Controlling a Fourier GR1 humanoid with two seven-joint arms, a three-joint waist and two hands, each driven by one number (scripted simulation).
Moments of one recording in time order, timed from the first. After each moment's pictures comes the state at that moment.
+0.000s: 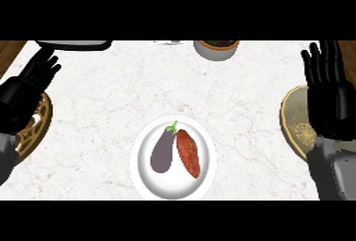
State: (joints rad) left arm -0.31 0.63 -0.12 -1.51 0.38 0.10 0.12; right arm -0.31 -0.22 -0.05 -1.65 -0.19 -0.18 -0.07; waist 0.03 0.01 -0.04
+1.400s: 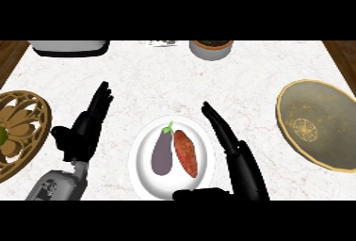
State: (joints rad) left arm -0.18 0.29 -0.27 -1.51 0.20 0.29 0.03; right arm -0.09 -0.10 0.59 -1.90 0.47 -0.33 0.31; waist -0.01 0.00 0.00
